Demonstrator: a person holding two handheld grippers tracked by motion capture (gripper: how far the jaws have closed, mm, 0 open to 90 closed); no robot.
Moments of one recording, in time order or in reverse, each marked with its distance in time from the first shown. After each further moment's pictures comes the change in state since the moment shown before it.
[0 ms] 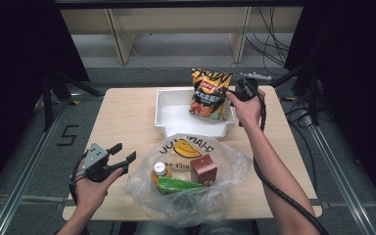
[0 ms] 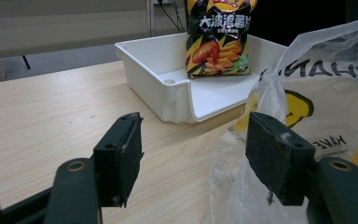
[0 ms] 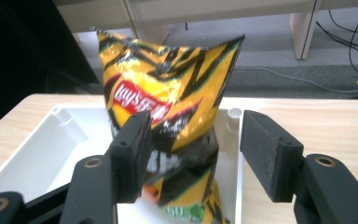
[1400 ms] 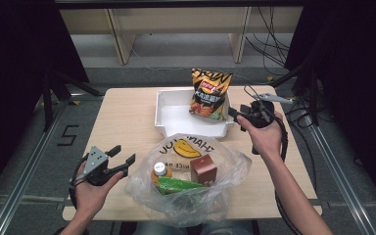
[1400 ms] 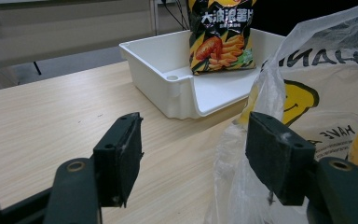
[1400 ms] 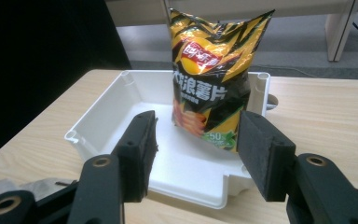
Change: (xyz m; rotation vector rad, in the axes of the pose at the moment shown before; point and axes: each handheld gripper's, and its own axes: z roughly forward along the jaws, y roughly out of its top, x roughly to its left) left arm -0.007 -0.004 -0.007 -0.001 0.031 0.039; right arm 0.016 -0.038 -0.107 -0.004 0.123 -0.090
